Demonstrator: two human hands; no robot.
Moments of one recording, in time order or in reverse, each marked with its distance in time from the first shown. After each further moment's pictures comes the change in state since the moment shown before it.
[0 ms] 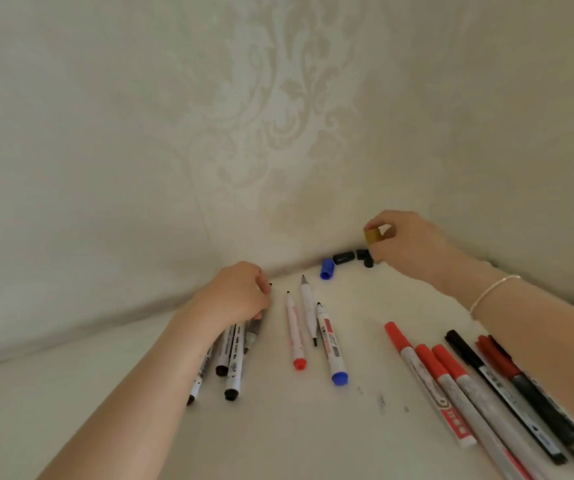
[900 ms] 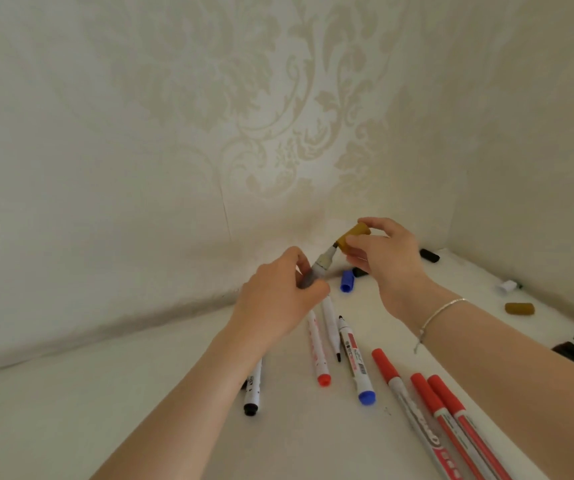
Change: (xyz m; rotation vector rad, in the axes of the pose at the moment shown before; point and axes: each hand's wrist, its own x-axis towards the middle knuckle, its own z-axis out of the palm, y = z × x) left_hand -0.015 0.019 0.006 -0.126 0.258 0.259; right_hand 0.007 -0.040 0.061 0.846 0.193 0.203
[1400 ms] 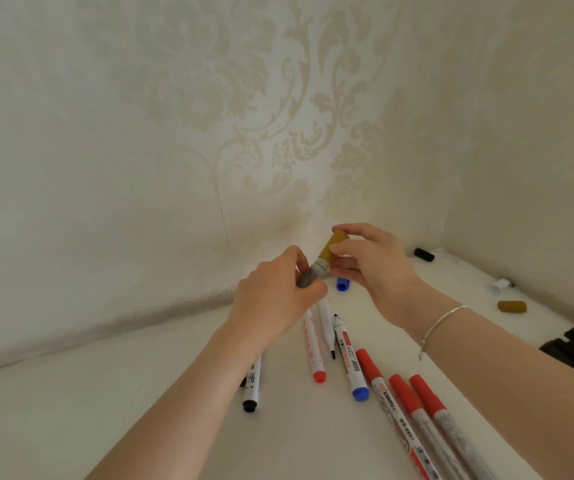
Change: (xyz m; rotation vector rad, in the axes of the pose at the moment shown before) left_hand -0.002 0.006 -0.003 0.111 0.001 0.000; right_hand -0.018 -0.004 -0.002 -0.052 -0.207 0.008
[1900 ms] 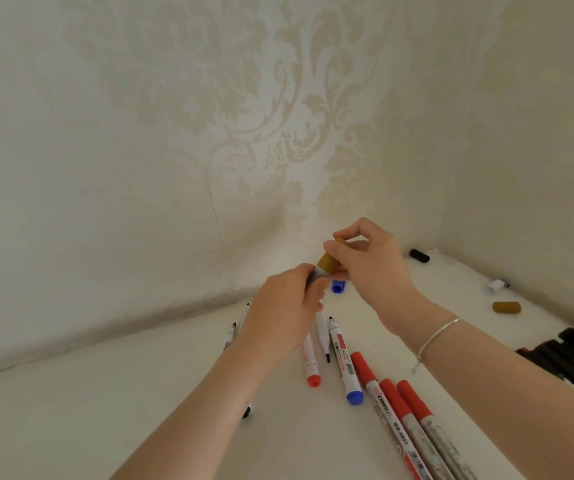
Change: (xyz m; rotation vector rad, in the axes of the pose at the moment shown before) left_hand -0.009 0.010 0.016 -0.190 0.009 0.123; right_hand -0.009 0.000 0.000 -0.269 0.071 -0.183
